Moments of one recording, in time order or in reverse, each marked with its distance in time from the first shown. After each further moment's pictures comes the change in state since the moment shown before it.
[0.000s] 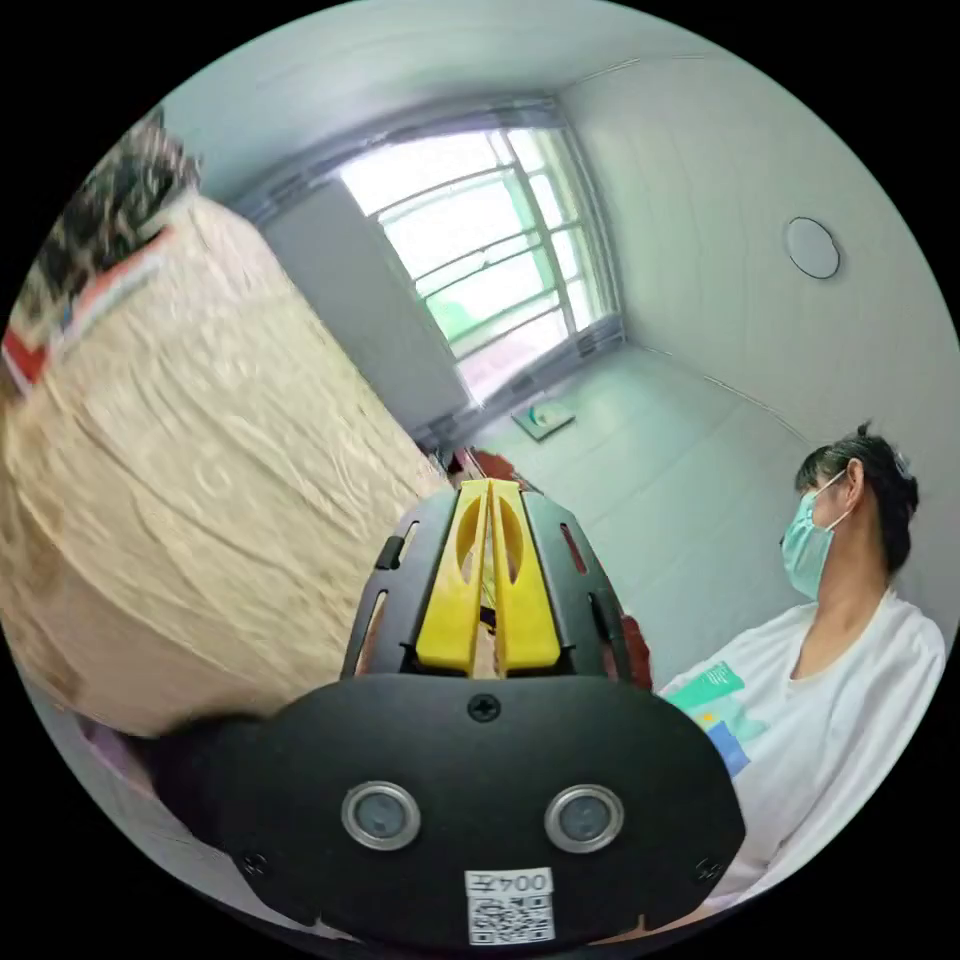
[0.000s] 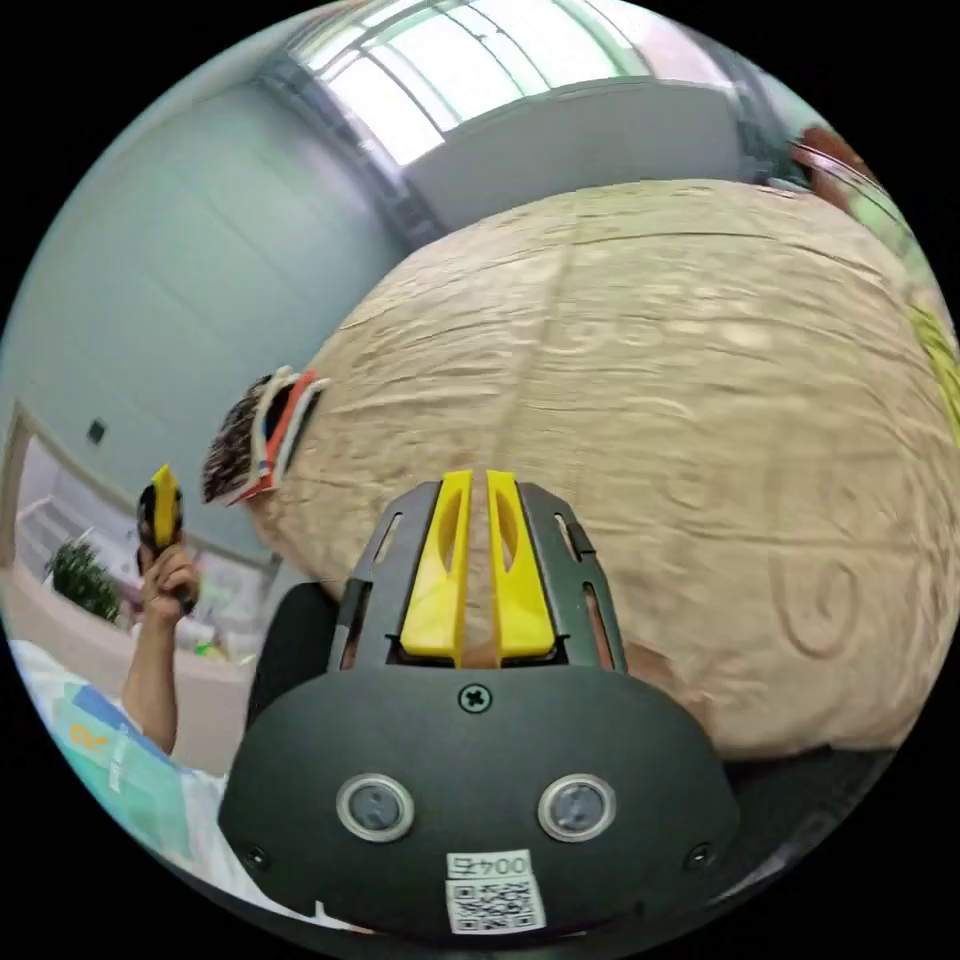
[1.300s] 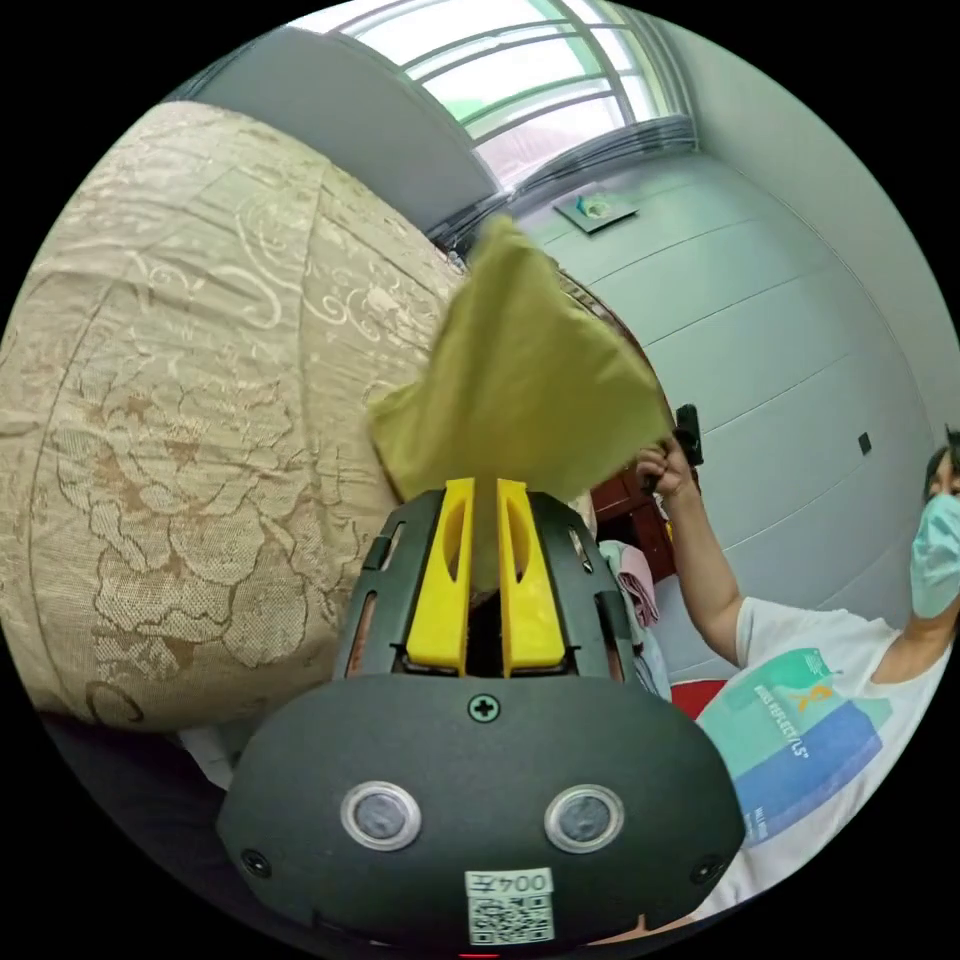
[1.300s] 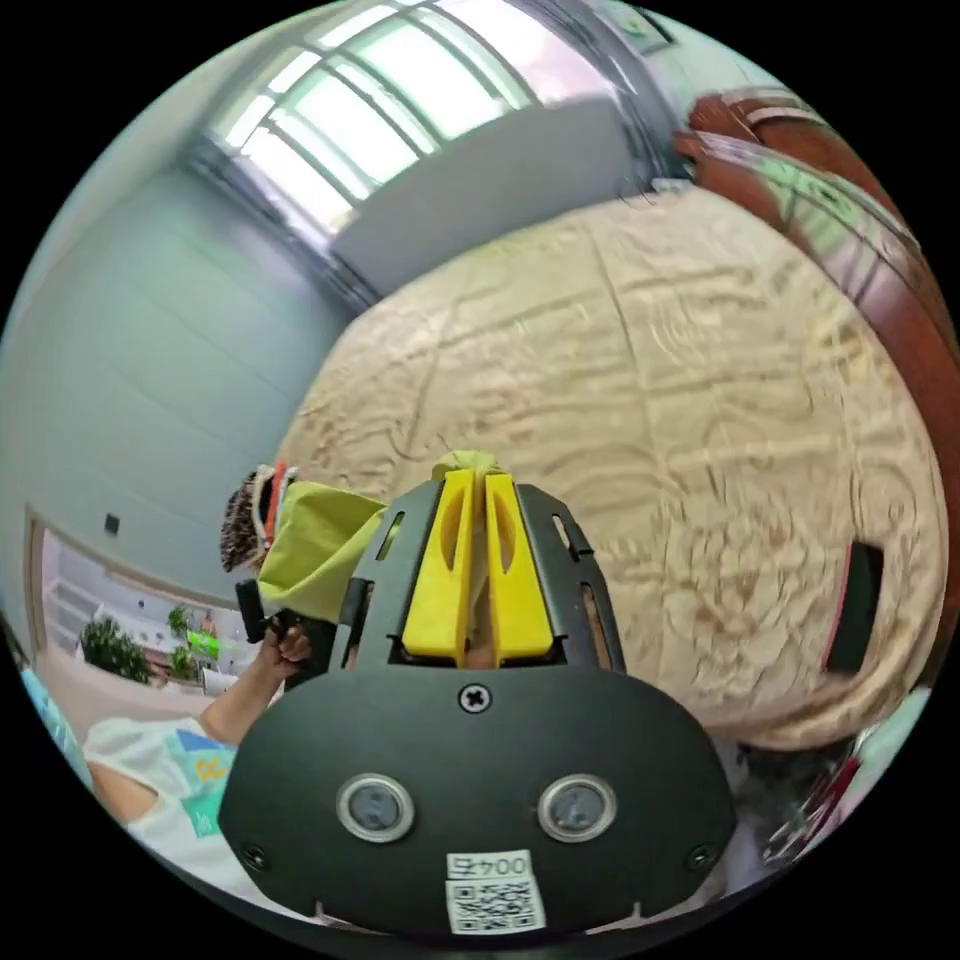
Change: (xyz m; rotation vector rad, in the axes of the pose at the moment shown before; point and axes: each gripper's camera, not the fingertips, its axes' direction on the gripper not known) left arm -0.150 0.245 0.278 -0.593 -0.143 0.016; right arm 0.192 -0.023 -0.191 -0.025 -0.015 0.170
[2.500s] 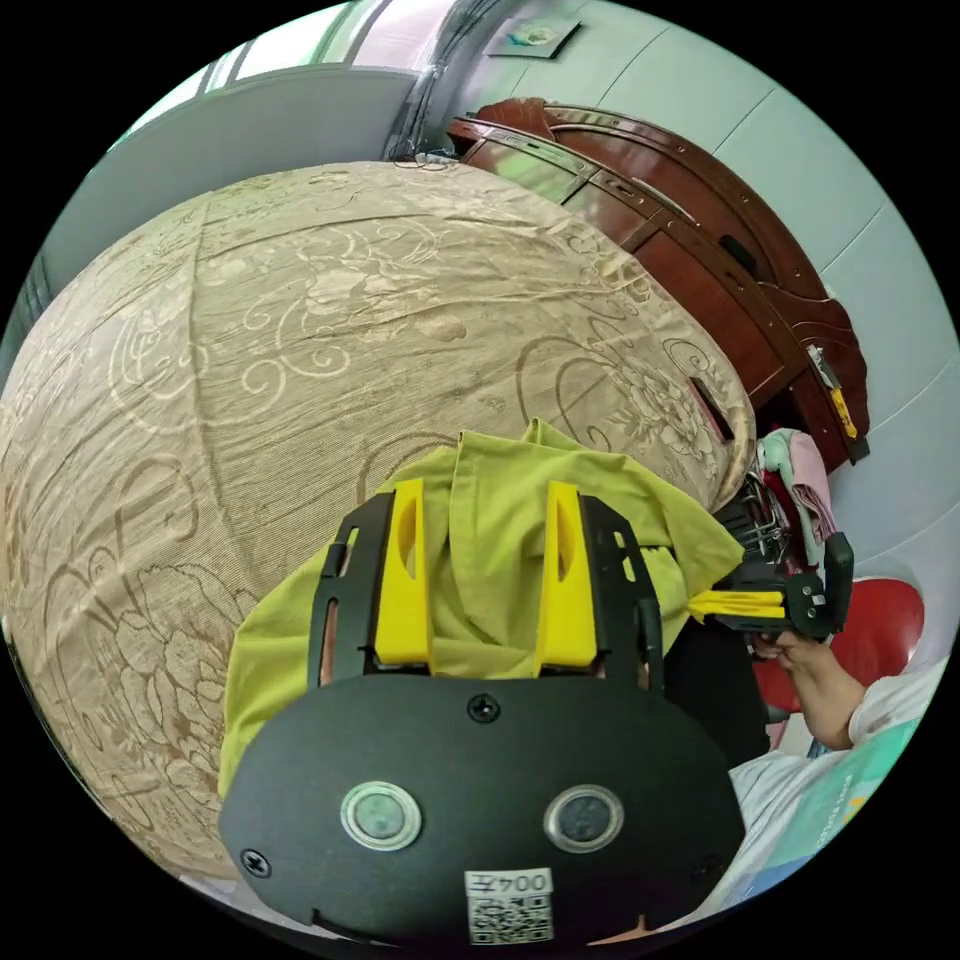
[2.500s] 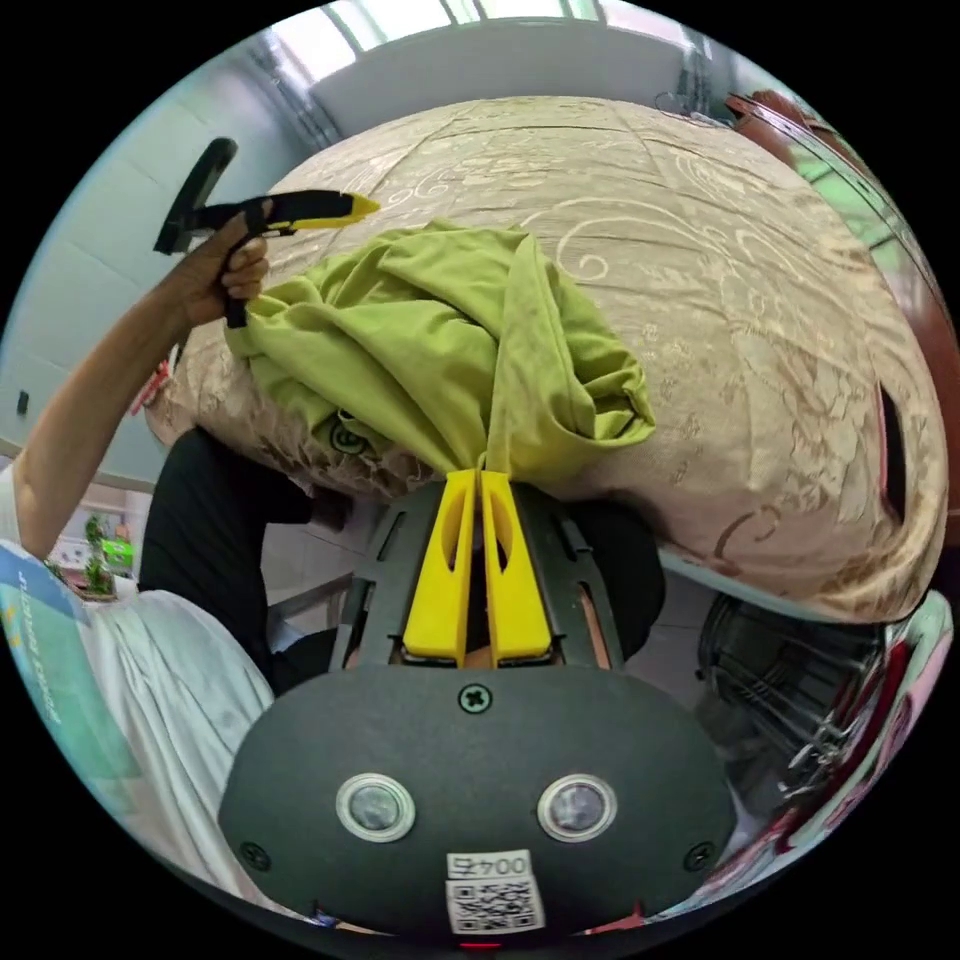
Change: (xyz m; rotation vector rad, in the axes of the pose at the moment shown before) left arm -0.060 -0.063 0.301 -0.363 -0.467 0.358; right arm 0.042 0.178 0.122 -0.212 0.190 -0.140
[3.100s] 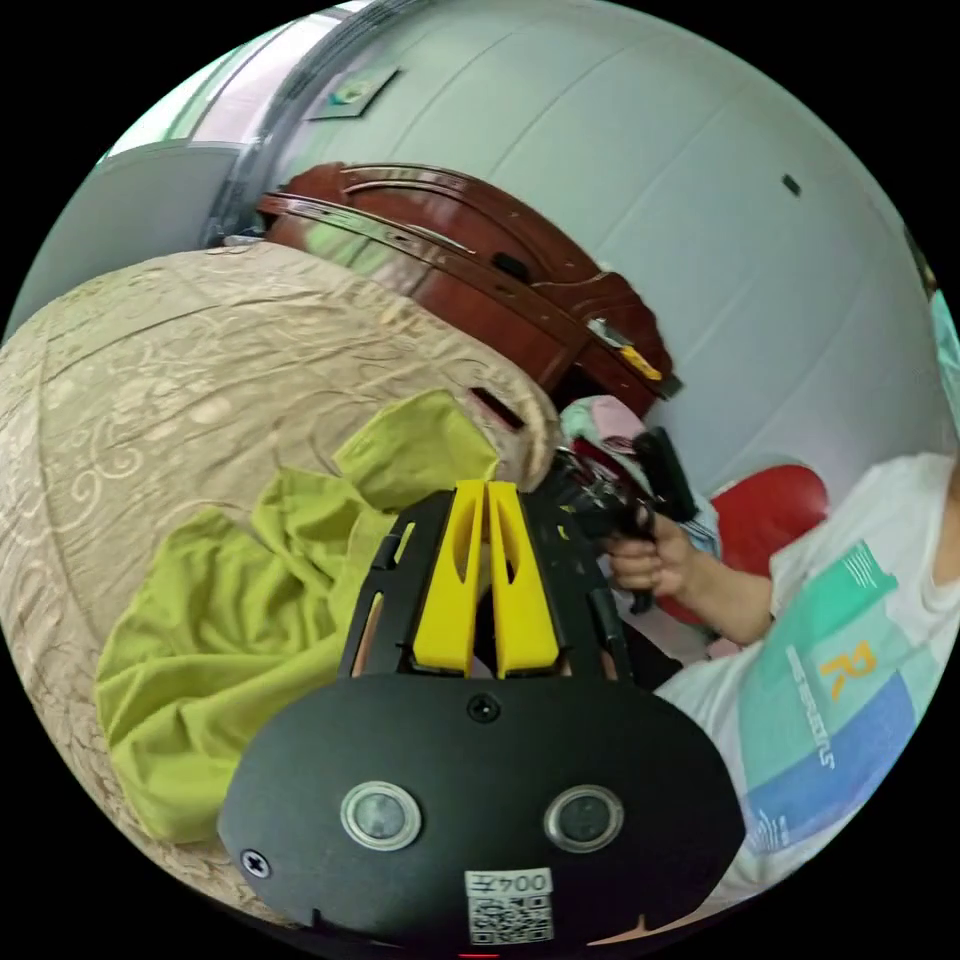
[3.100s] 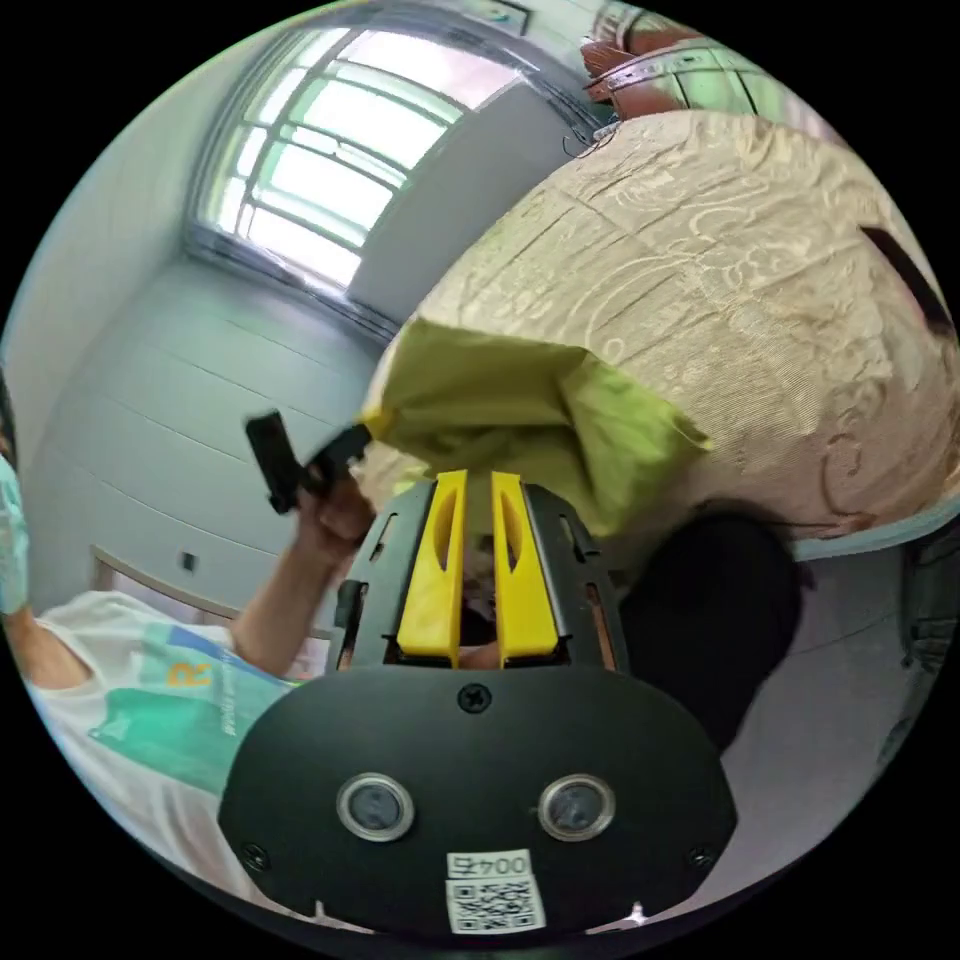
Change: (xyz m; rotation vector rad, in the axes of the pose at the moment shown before) left arm 0.121 0.096 -0.061 0.179 0.436 0.329; right arm 0.113 0.050 -0.062 0.388 -0.627 0.279
